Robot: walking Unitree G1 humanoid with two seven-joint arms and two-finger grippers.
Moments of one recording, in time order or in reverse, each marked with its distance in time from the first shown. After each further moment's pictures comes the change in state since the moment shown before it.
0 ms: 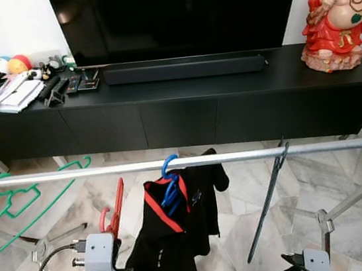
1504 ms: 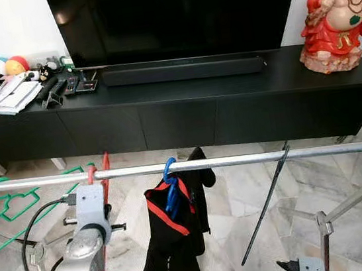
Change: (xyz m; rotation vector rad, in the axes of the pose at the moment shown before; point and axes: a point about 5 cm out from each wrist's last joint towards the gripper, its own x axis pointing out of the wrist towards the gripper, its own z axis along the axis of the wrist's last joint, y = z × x) left arm 0.021 0.018 0.078 -0.037 0.059 0.120; right arm -0.002 0.001 -0.007 -0.002 0.009 0.009
